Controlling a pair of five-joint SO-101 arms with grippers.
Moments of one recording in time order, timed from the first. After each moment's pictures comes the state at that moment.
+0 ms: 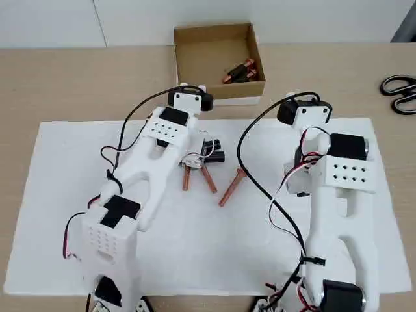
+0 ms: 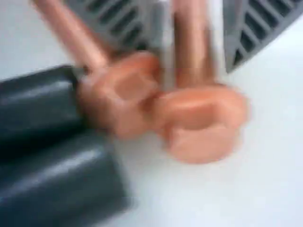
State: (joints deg) left arm 16.7 28.4 -6.8 76.9 15.6; right arm 4.6 -20.5 21.3 88.1 14.8
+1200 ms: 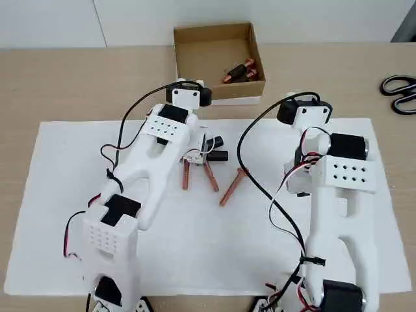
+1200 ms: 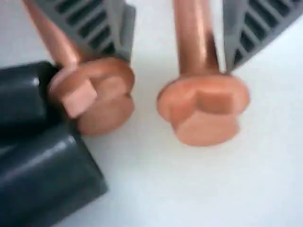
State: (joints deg) left arm 16.1 28.6 -9.1 76.9 17.1; right arm 4.6 -20.5 21.3 88.1 14.8
